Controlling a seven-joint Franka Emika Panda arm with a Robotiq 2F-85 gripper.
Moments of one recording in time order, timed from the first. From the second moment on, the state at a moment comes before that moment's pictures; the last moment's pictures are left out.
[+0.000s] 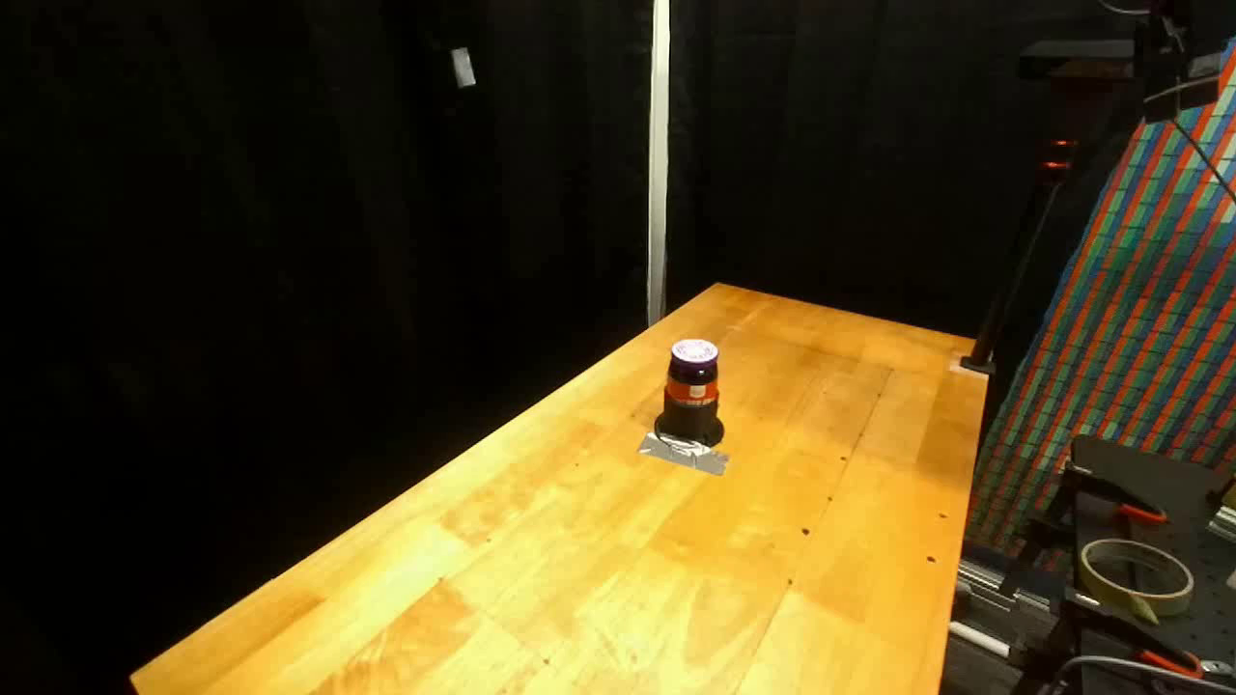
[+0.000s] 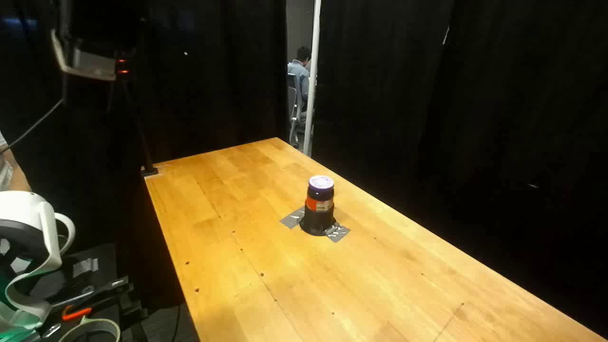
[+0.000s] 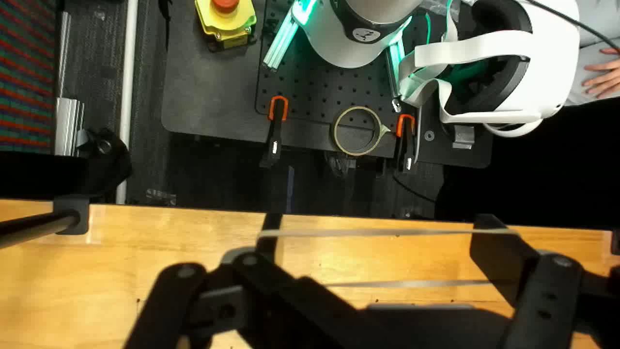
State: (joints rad) arm -0.01 -0.53 -0.22 -2.17 -0.05 1.31 -0.35
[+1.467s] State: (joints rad) arm 0.05 -0.07 0.04 -1.97 -0.04 1.79 -0.06
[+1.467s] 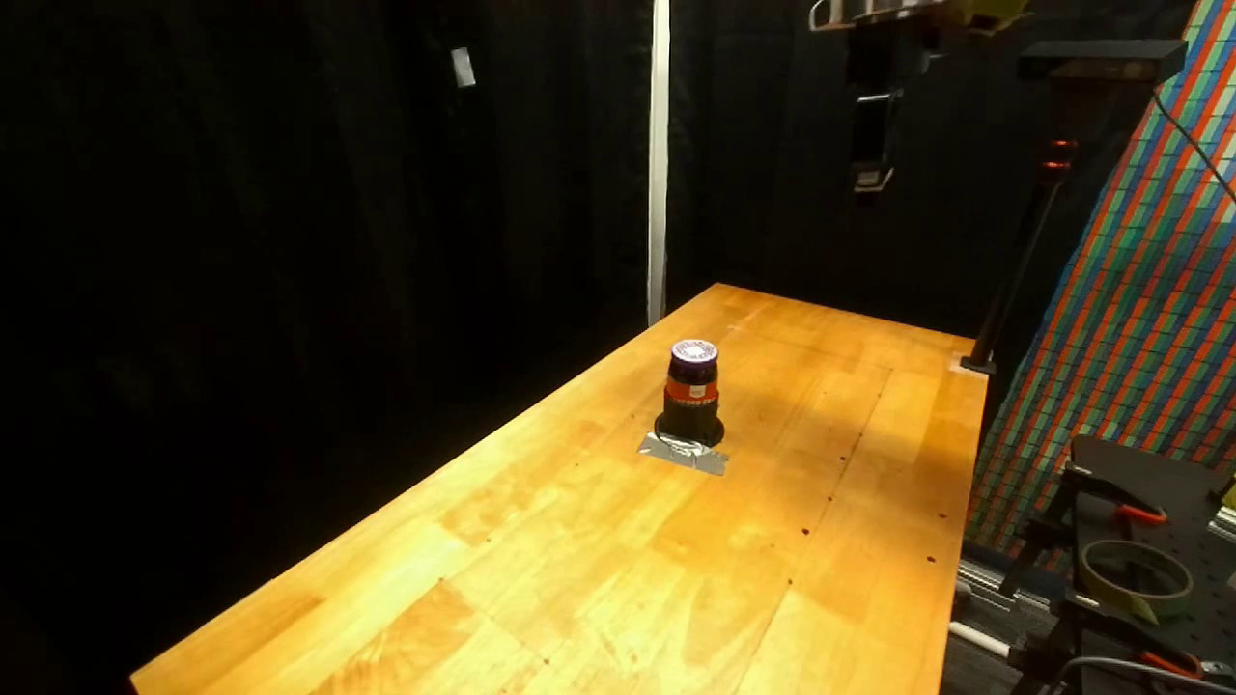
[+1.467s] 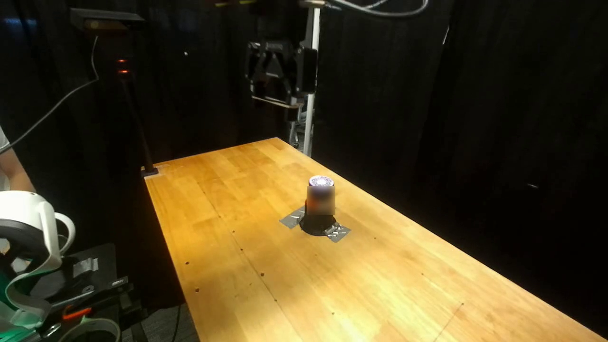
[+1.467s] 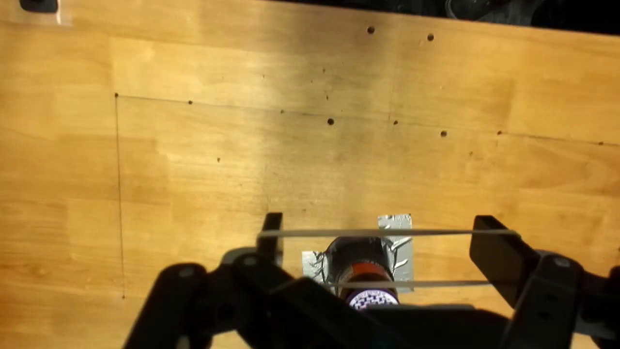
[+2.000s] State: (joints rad) arm 0.06 0.21 0.05 -1.87 -0.04 2.08 0.01
